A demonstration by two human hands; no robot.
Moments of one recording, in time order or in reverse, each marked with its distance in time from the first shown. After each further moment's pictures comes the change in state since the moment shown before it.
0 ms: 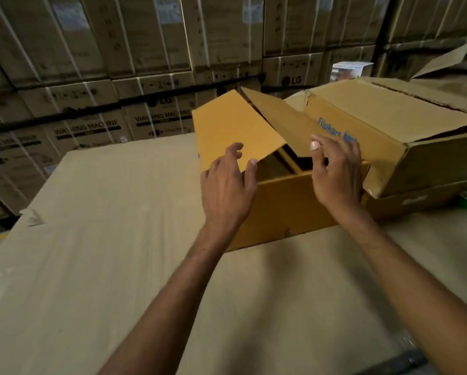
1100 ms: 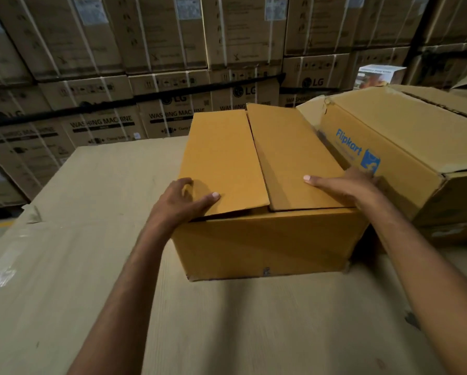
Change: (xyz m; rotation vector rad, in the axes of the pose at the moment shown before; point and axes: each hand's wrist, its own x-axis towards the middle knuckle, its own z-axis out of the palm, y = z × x) left_hand 0.048 -0.109 0.012 -0.092 -0.453 -0.598; right_hand 0.075 0.088 0.062 -0.213 -0.790 0.810
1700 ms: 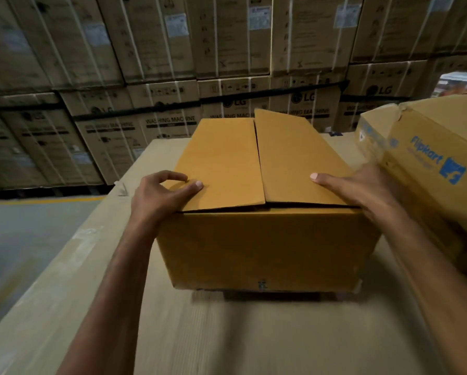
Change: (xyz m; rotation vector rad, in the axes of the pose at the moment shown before) left_hand -0.100 -0.087 -0.146 -0.188 0.361 -0.060; right_hand -0.154 -0.074 0.037 0.184 -0.022 -0.264
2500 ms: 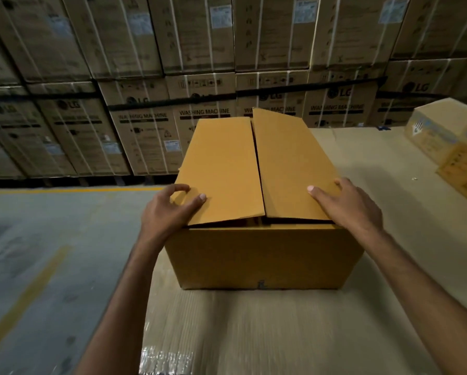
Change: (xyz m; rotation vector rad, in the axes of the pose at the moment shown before) left_hand 0.032 -0.209 -0.221 0.098 -0.008 0.009; right_hand -0.195 -0.133 0.218 -0.284 0.013 -0.145
